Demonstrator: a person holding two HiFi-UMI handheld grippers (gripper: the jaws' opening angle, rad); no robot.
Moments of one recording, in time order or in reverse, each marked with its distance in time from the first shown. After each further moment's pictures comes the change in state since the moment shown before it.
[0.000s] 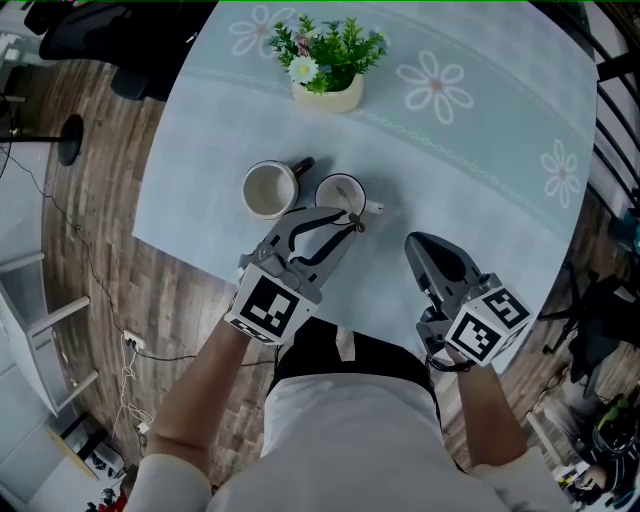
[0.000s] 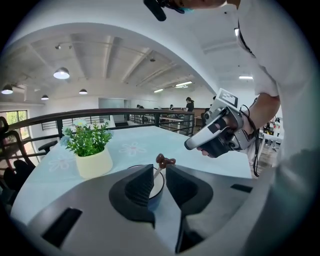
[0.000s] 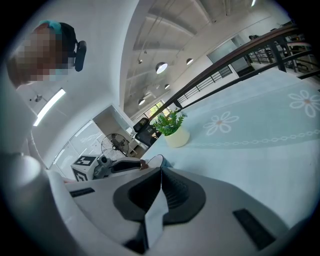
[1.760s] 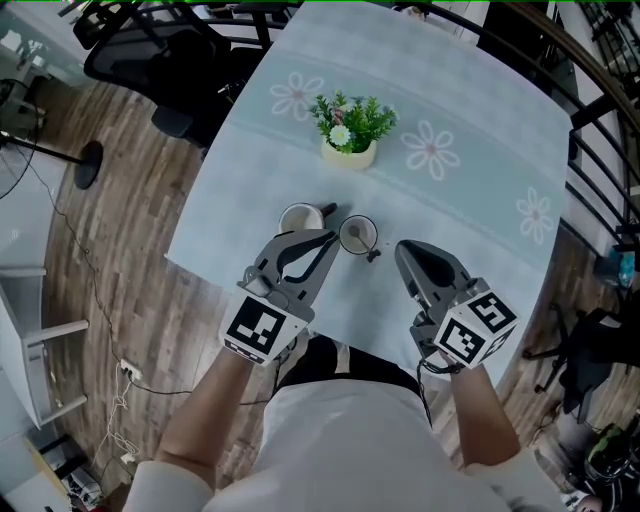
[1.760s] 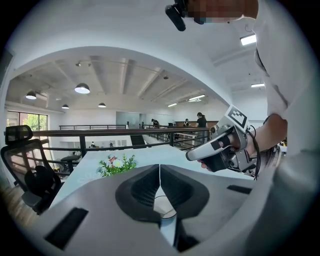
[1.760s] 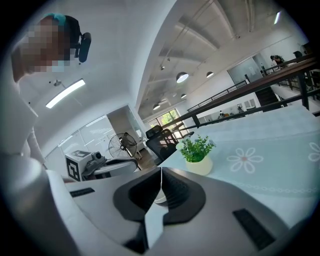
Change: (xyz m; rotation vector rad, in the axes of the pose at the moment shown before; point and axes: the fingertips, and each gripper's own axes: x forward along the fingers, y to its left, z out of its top) left arm -0.097 0.039 0.094 -0.066 -0.158 0.181; right arm 0.001 0.093 0.080 -0.220 -0.090 0.059
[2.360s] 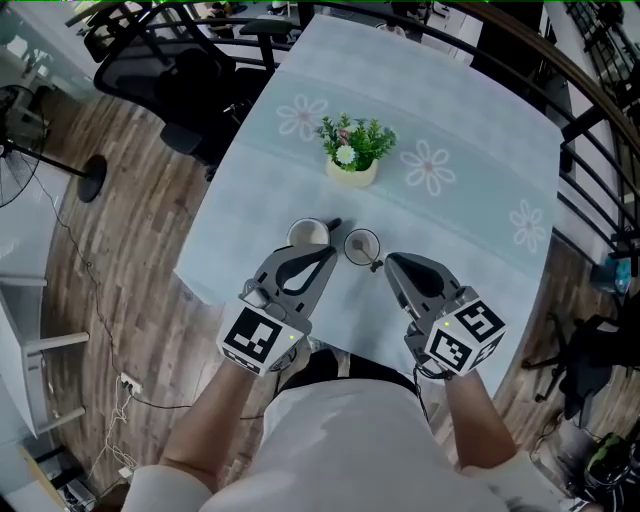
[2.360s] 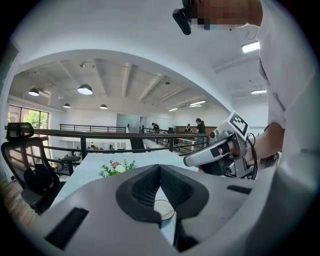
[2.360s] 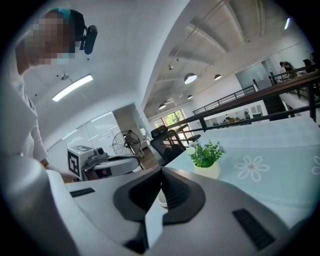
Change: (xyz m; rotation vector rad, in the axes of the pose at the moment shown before) left arm -0.025 0.005 0.026 -0.045 -0.064 -0.007; right arm 0.006 0.037 0.015 -0.079 0.004 0.029
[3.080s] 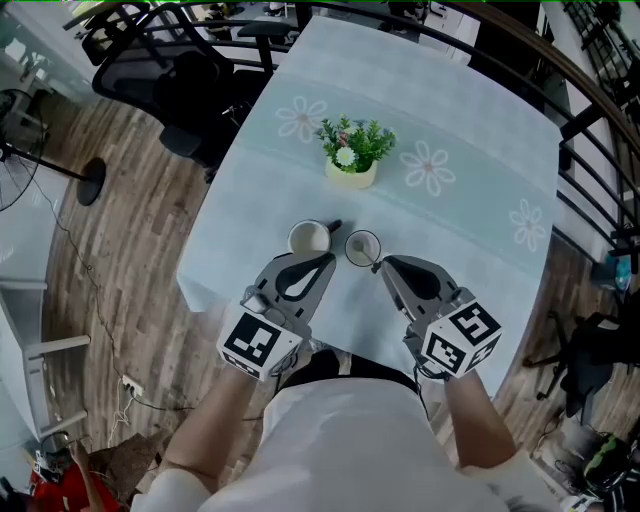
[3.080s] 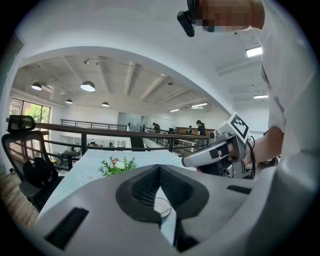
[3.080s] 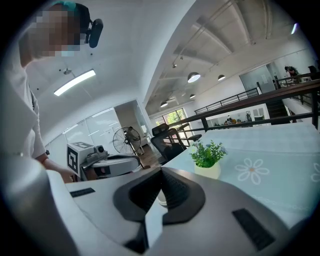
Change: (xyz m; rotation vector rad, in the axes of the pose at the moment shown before) left arm -0.006 0.000 -0.011 -0.052 0.016 0.000; right arm 0.005 0.005 -0.004 -0.037 0.023 -0.011
